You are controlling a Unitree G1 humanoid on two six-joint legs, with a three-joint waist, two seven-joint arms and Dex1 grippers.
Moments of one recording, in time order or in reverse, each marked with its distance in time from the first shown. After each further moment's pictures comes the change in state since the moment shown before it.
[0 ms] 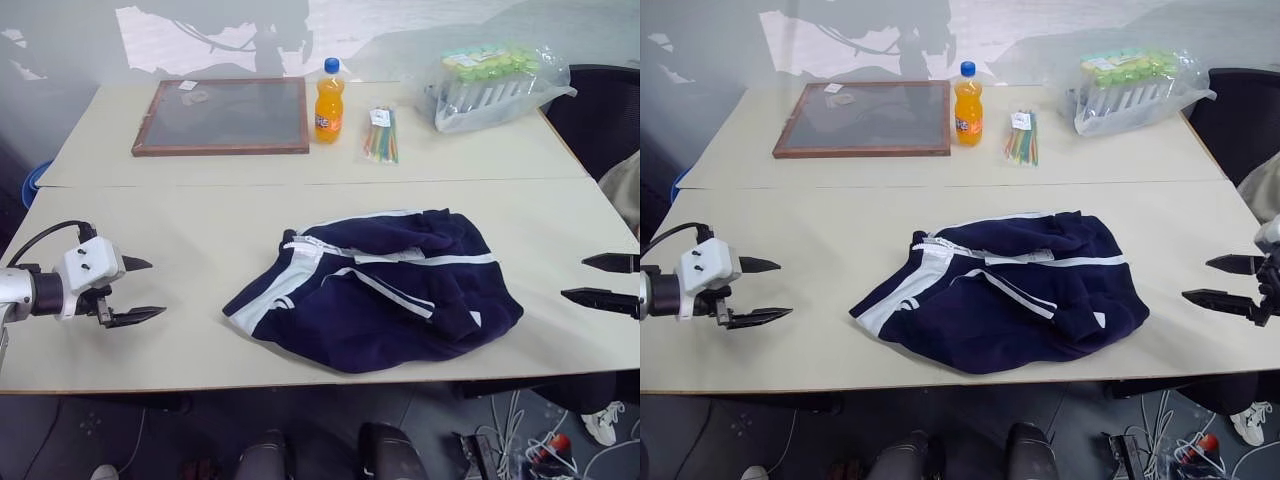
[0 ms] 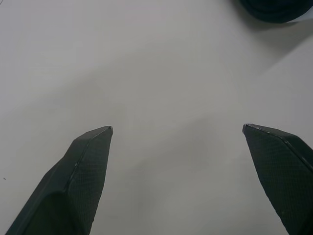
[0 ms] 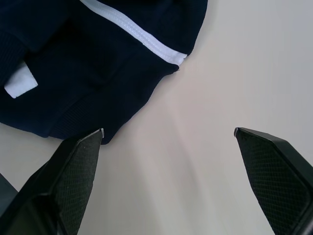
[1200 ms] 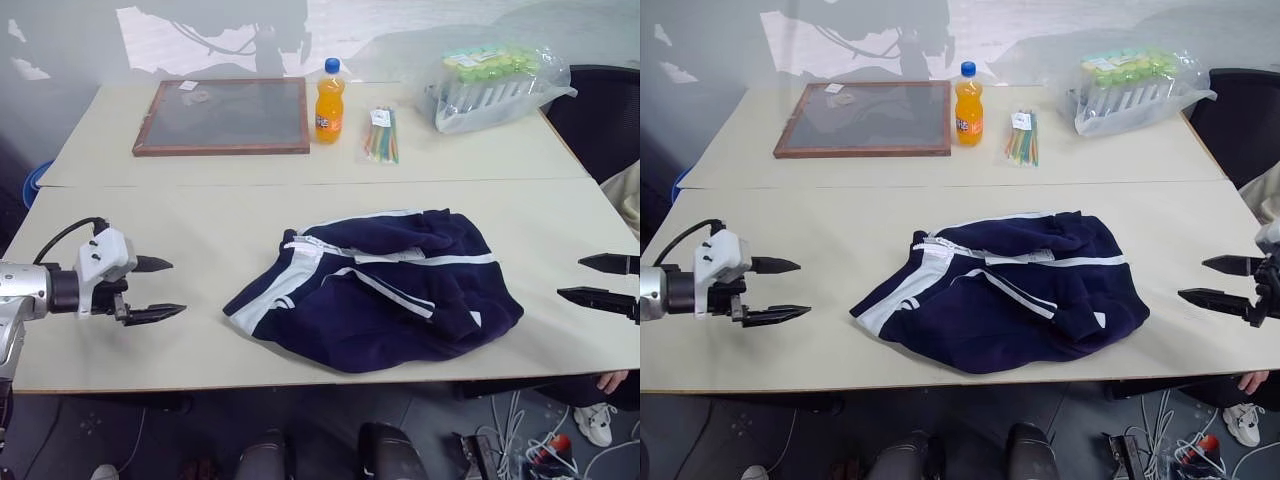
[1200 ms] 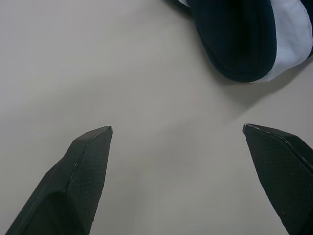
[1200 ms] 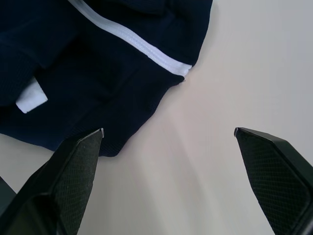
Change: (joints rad) left arm -0.027 -0.045 -0.001 -0.133 -0.101 0.218 -0.037; right arm 0.055 0.016 -0.048 -0.090 0.067 0.068 -0.023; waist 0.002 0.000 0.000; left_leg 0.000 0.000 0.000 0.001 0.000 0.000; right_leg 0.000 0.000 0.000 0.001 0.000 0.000
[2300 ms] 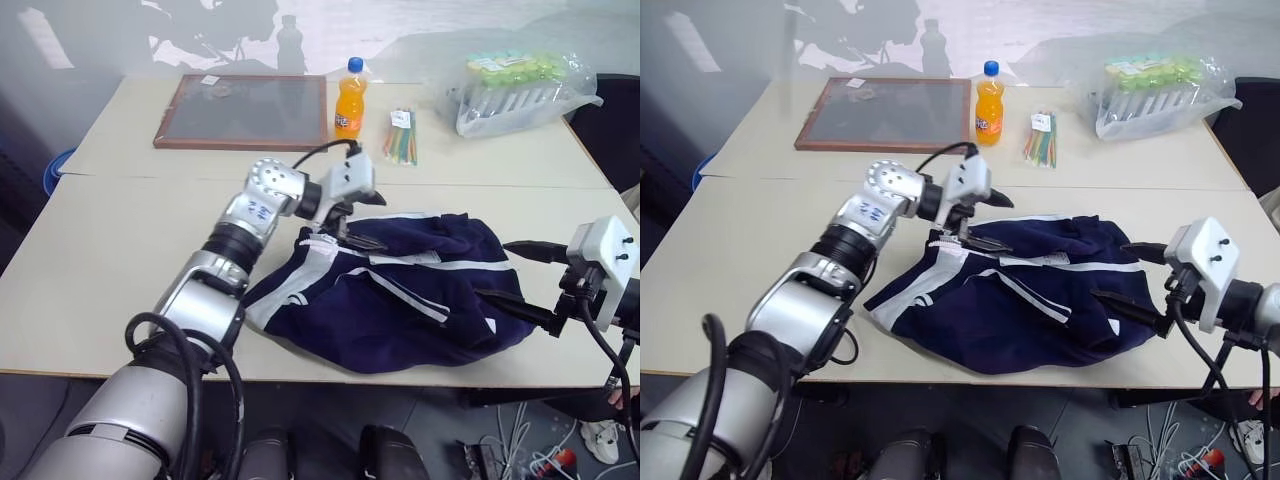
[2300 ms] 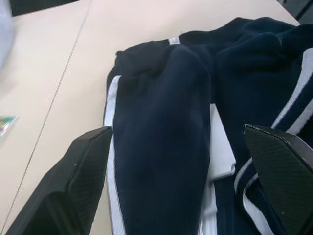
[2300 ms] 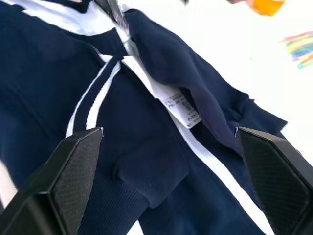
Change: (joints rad) left arm -1.055 -0.866 -0.520 0.917 0.324 -0.373 0.068; right arm 0.273 0.231 -0.190 -0.905 0.167 0.250 -0.408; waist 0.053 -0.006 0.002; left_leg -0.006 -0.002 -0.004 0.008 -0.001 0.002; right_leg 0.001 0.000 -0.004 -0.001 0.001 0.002
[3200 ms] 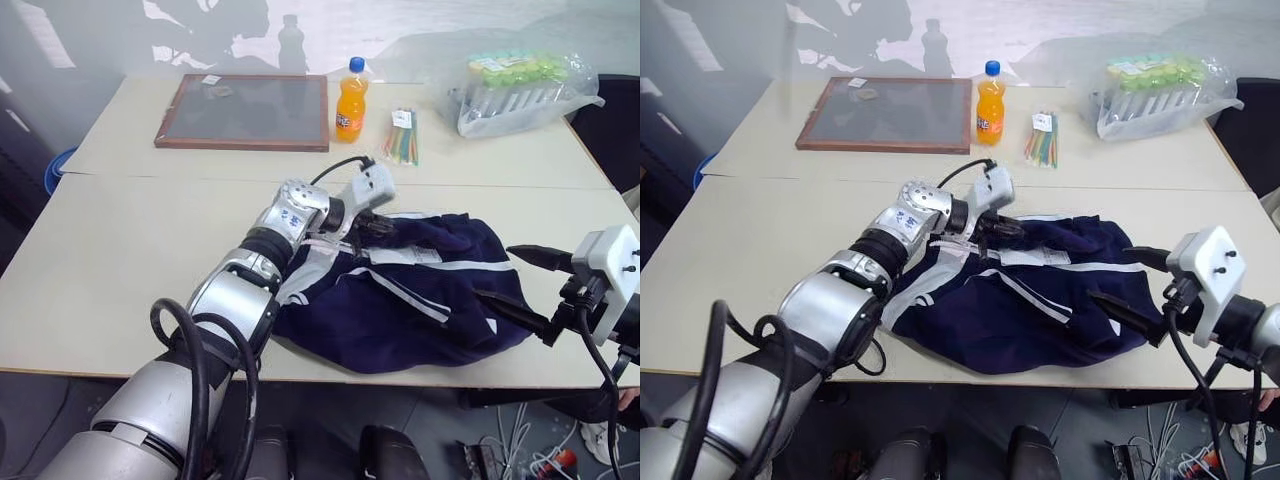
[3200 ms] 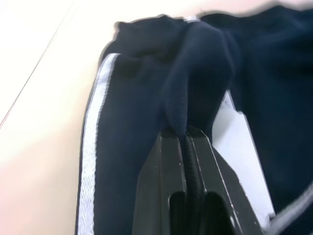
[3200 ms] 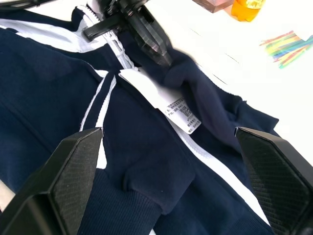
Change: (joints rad) left arm -0.098 -0.134 0.217 0.290 0.048 0.146 0.262; right arm 0.089 0.055 -0.077 -0.143 0.084 0.077 -0.139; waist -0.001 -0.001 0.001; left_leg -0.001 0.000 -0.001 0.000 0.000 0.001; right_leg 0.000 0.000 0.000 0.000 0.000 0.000
